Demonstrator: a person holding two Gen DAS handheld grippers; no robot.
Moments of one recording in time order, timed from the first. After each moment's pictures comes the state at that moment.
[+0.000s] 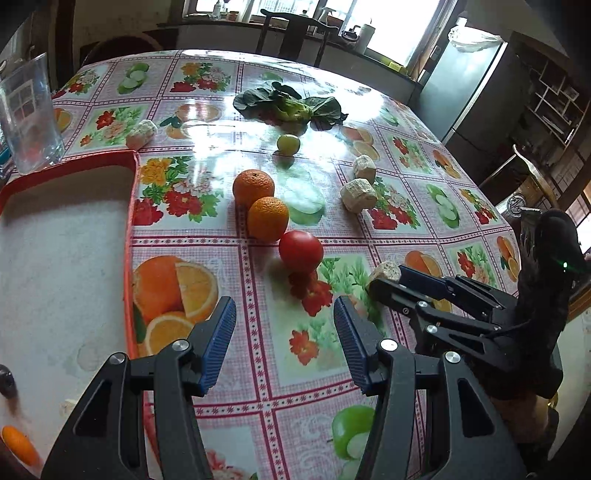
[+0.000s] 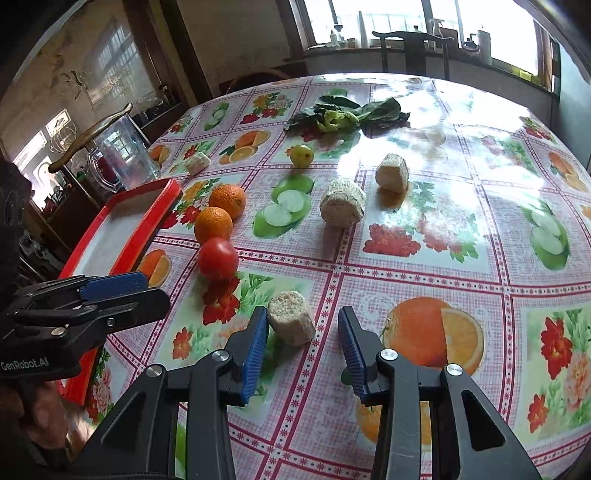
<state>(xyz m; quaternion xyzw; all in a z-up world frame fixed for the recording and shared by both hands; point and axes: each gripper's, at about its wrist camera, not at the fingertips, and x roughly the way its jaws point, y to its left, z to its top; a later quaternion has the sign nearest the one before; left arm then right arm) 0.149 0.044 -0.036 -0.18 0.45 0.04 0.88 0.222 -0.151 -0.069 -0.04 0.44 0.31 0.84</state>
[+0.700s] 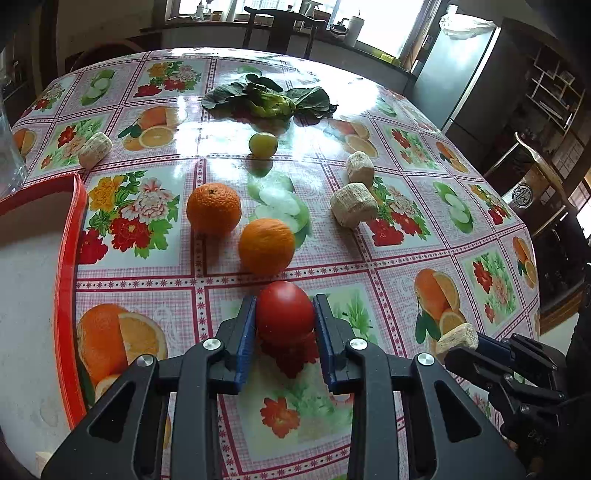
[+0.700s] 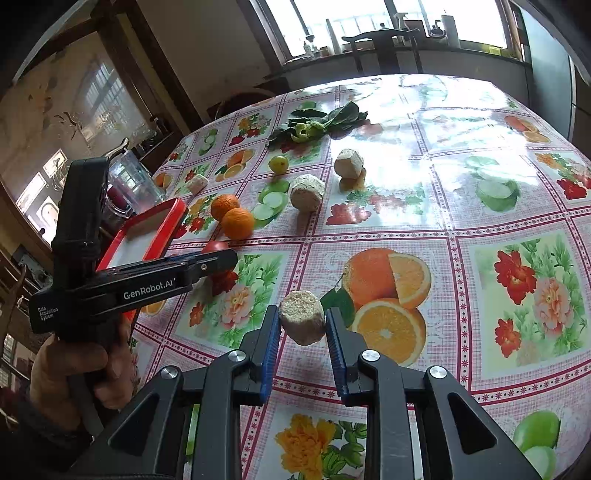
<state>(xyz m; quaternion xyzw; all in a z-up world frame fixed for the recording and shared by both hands) 0.188 0.028 -0.056 -0.15 0.45 0.03 0.88 0.188 -0.208 -0.054 0.04 0.44 0.30 0.84</state>
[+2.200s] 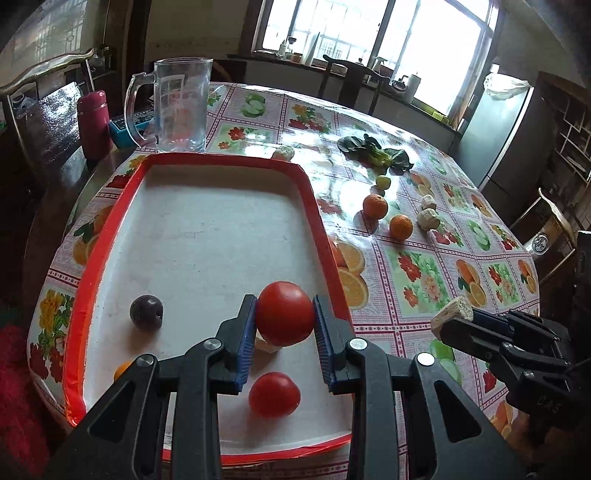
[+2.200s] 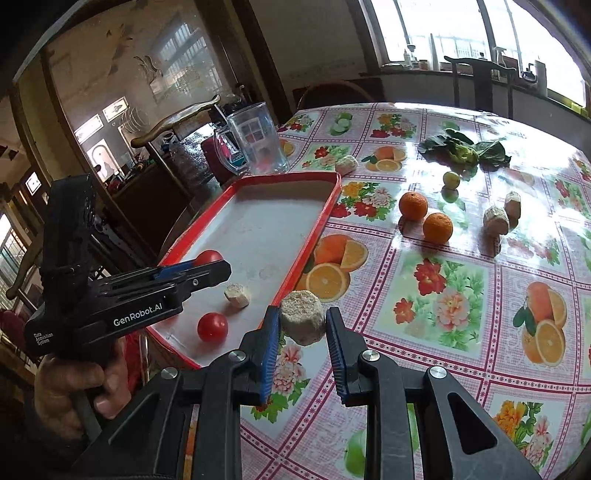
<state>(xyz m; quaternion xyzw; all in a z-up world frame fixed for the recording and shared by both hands) 0.013 0.123 -0.019 -0.19 0.38 0.14 0.90 0.093 -0.070 -0.011 -0.03 0.41 0.42 0.81</state>
